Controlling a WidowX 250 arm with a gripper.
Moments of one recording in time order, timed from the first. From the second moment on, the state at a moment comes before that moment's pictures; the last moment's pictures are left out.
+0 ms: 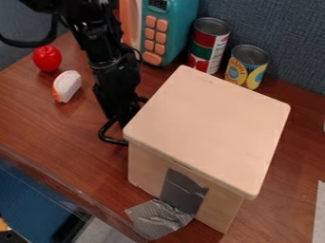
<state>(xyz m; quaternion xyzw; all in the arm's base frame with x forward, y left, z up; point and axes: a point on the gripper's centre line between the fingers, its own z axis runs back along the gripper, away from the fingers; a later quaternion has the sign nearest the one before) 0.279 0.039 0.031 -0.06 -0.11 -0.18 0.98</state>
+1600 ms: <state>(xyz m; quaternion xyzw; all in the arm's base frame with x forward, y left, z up) 0.260 0.116 0.043 0.00 -0.06 -0.15 0.99</state>
